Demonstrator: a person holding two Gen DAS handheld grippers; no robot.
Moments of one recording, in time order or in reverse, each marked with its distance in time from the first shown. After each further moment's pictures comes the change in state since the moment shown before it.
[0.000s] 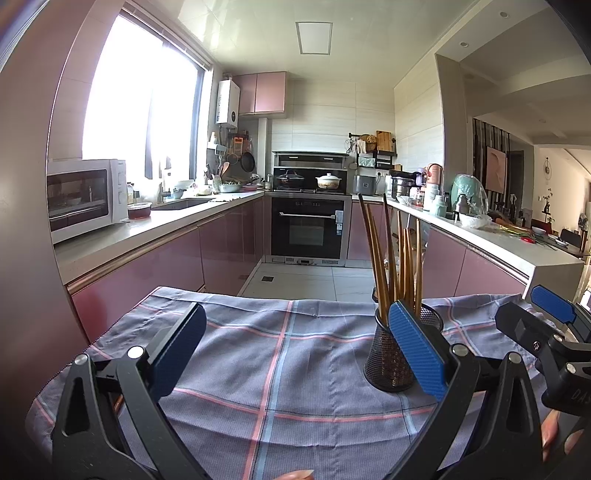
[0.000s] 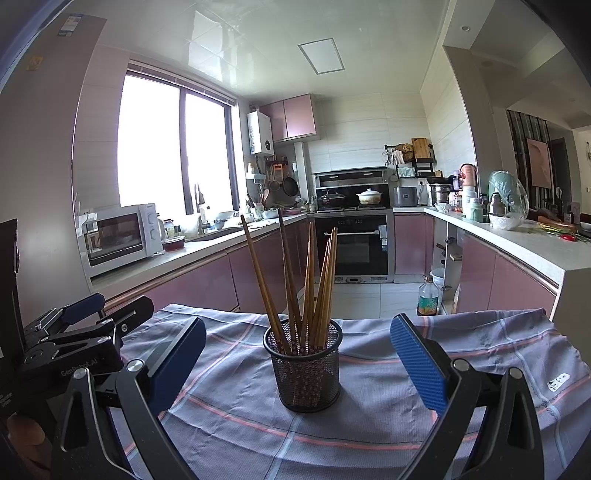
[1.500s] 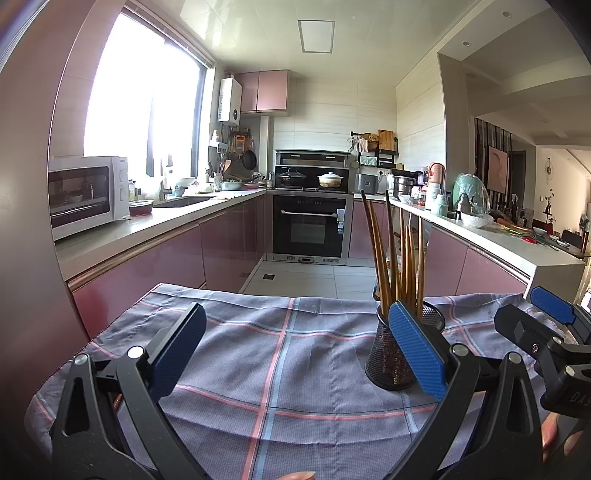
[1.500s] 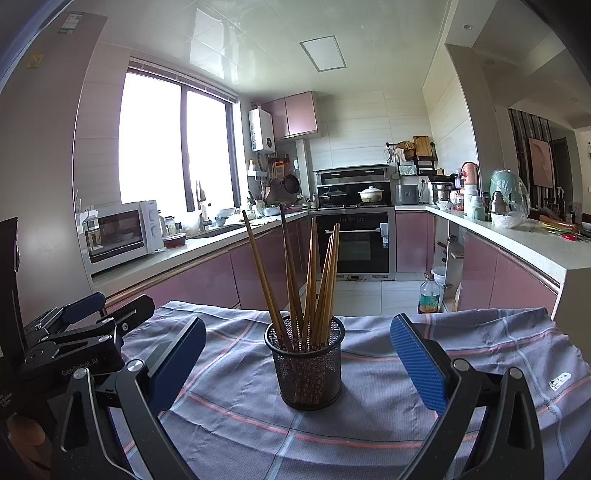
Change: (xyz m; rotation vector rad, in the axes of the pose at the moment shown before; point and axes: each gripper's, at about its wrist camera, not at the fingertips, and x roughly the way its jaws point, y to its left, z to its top) left arm 0.000 0.000 -0.003 0.002 0.003 0.001; right arm 0.004 0.001 -0.003 0.003 0.010 0.007
